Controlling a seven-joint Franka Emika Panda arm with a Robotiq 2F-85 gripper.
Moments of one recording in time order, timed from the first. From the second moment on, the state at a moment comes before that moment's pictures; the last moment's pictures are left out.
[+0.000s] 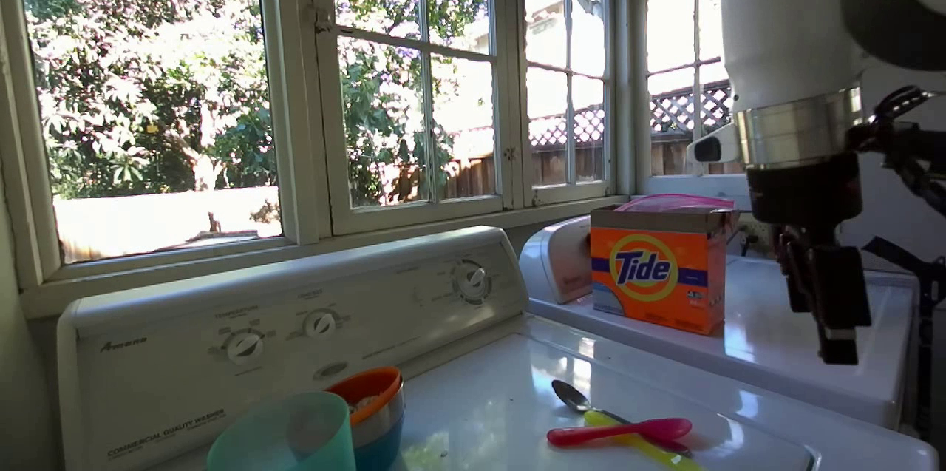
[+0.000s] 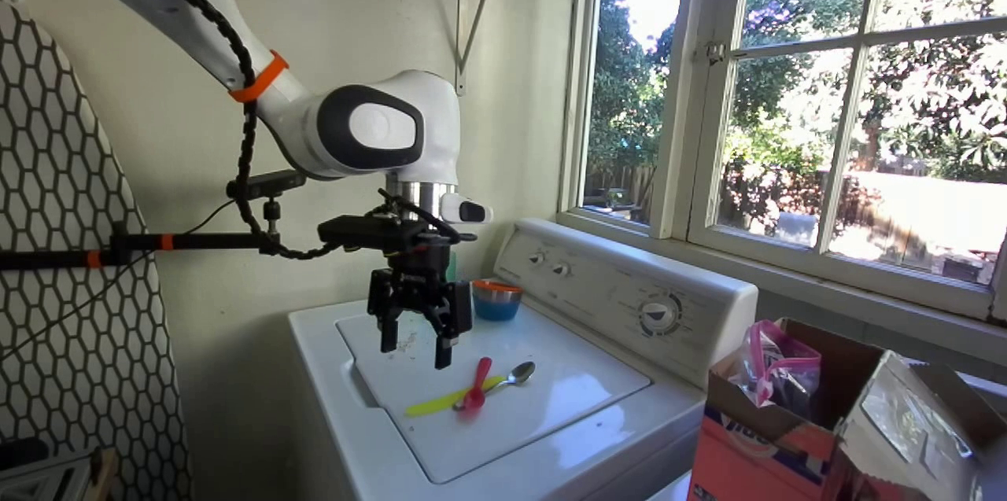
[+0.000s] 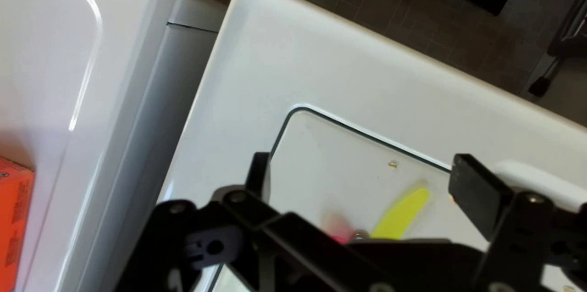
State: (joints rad) arm 0.05 -0.18 -0.05 -2.47 -0.23 2.22 -0.30
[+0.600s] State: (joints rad) arm 0.04 -0.13 -0.04 -2.44 -0.28 2.22 -0.30
